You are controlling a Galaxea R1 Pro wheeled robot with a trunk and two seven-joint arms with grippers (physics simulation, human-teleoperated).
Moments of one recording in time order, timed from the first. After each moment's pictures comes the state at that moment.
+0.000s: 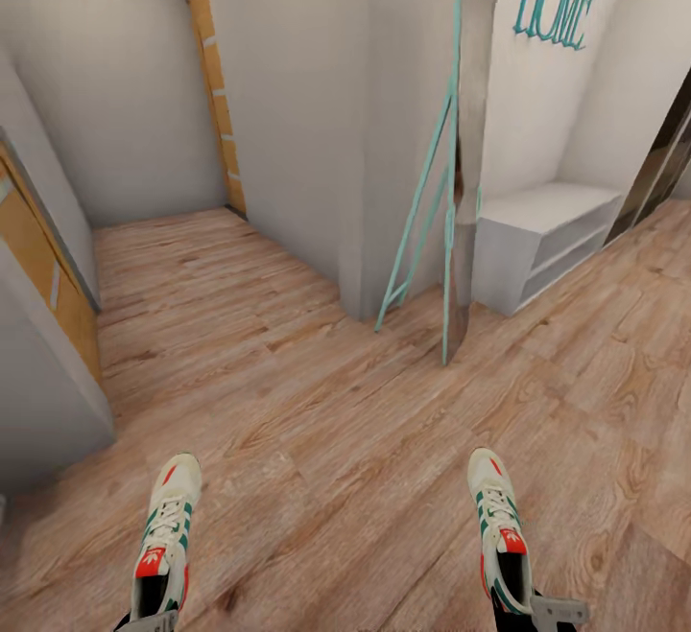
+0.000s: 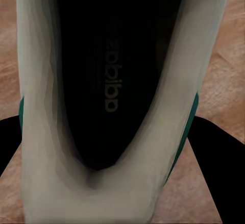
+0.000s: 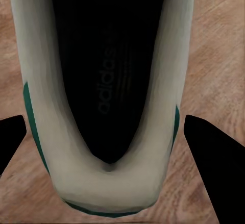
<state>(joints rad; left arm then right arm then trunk) -0.09 0.02 0.42 -0.57 -0.07 -0.52 -0.20 -0.20 -0.08 -0.17 -0.43 0.07 -0.50 0.00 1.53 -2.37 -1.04</state>
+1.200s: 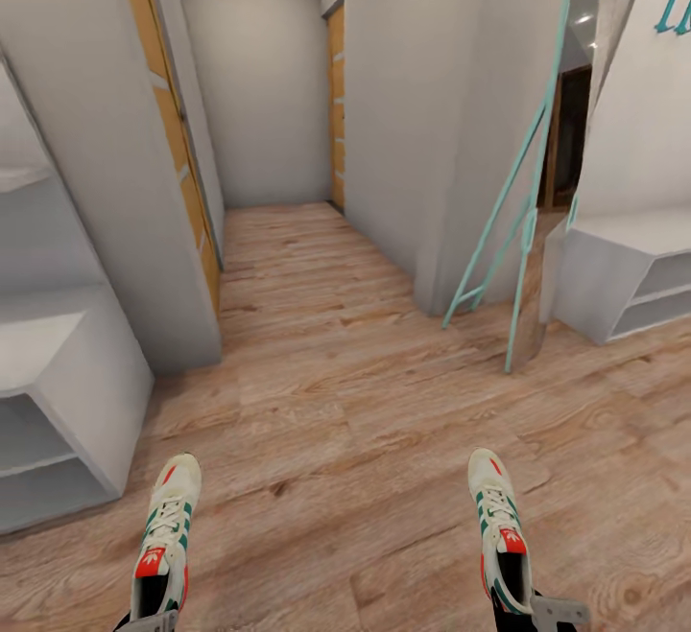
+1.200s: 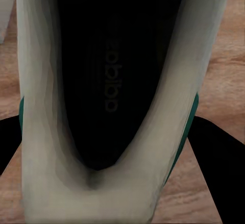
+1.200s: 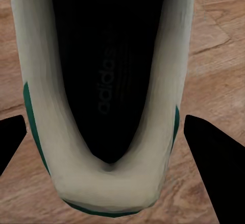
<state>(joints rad) -0.09 0.02 0.42 -0.57 -0.06 -0.52 -0.20 -0.20 -0.08 -0.17 -0.43 0.07 -0.50 0.00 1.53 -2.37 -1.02</state>
